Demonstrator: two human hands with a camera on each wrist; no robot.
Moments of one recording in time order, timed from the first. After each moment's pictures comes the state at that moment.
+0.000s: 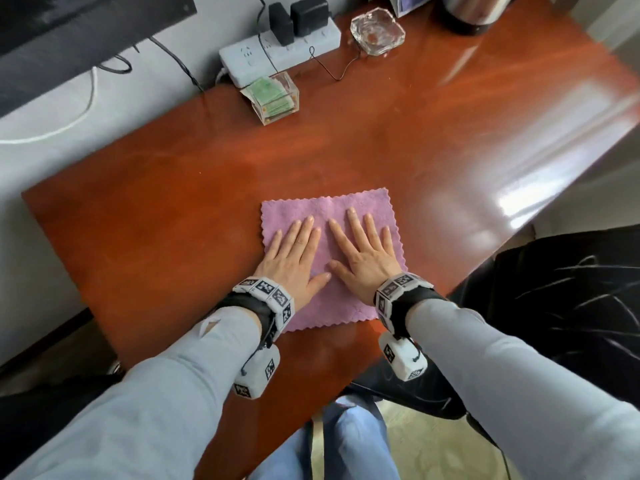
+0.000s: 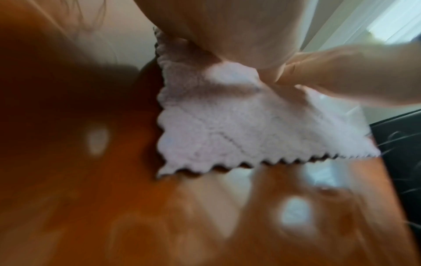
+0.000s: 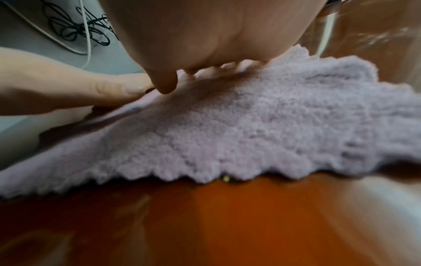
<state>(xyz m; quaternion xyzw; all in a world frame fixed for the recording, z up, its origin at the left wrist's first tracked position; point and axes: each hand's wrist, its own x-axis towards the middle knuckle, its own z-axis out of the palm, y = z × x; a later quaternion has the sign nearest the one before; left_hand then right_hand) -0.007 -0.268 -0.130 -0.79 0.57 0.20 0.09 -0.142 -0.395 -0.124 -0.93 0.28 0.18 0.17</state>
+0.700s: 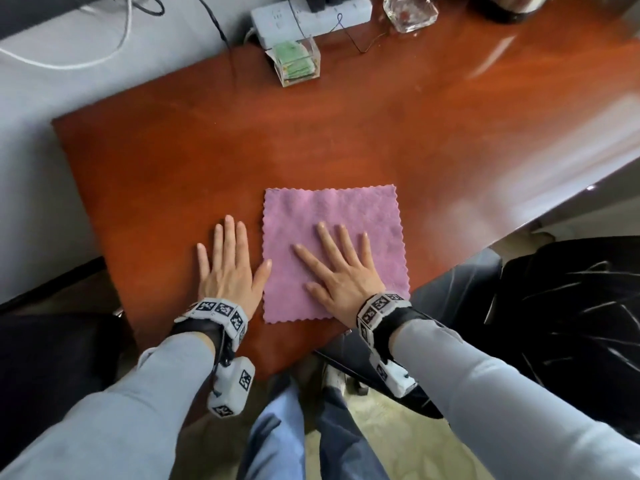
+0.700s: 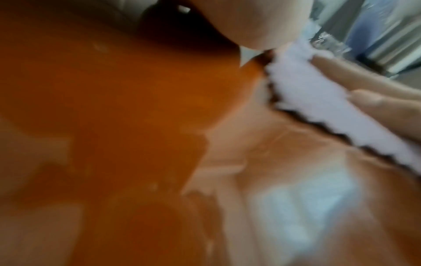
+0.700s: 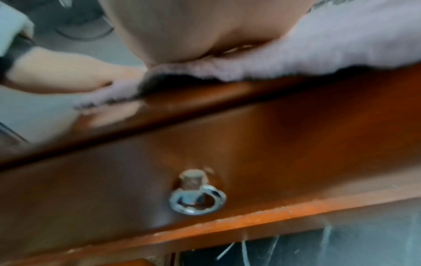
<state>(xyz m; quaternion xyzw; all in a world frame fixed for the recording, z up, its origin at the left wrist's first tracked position) -0.051 -0.162 -0.145 -0.93 0.33 0.15 0.01 -0.193 -0.335 -0.138 -0.98 0.11 0.12 0.11</state>
